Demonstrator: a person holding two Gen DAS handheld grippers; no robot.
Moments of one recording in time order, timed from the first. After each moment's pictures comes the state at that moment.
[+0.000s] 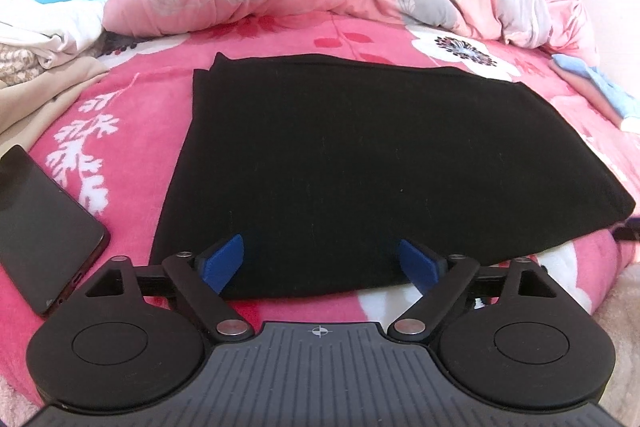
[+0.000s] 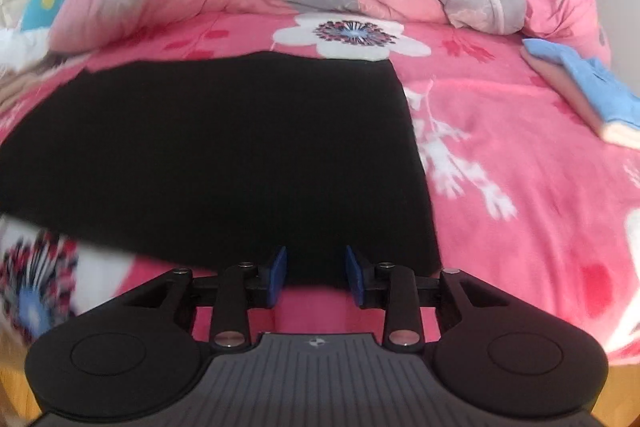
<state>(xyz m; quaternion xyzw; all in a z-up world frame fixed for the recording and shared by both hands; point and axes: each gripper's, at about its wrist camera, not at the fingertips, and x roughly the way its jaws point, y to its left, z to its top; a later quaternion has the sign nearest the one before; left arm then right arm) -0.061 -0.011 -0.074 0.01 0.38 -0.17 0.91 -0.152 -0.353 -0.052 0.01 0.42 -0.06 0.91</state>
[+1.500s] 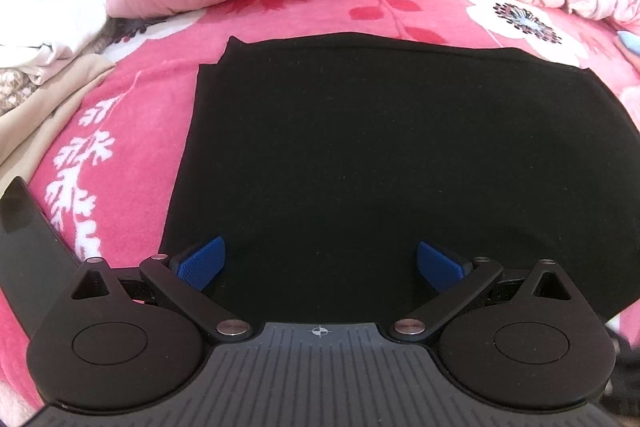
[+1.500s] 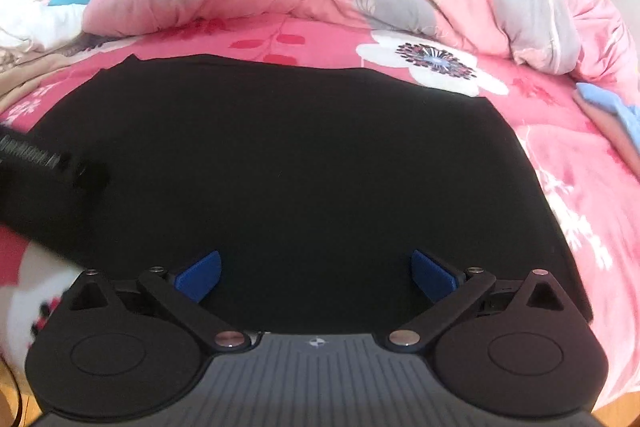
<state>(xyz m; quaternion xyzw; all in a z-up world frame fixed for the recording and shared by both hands) 0.002 -0.048 -0.066 0.04 0.46 -0.08 0.88 -0.101 -0.245 -0.063 -0.03 0.40 -0.02 0.92</state>
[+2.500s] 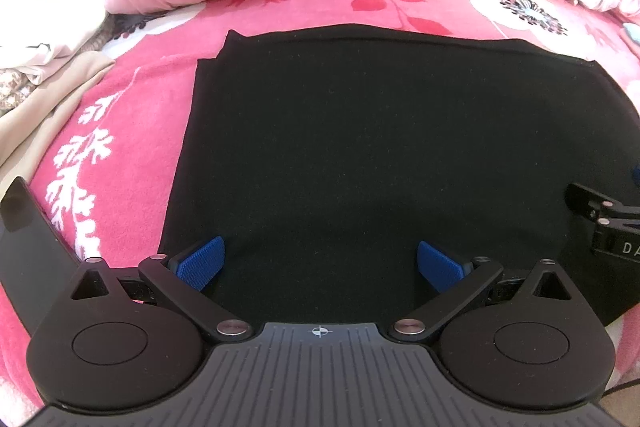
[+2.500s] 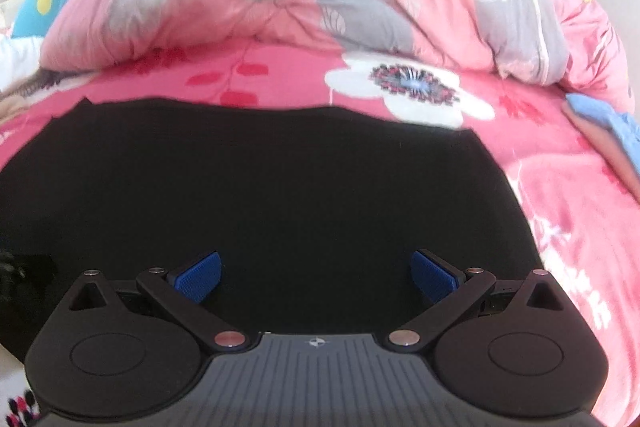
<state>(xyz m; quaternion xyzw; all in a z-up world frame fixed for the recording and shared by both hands) 0.007 -0.053 -0.067 0.05 0.47 -0.07 0.88 -0.038 -0.266 -0.059 -0.02 0.38 -0.07 0.92</state>
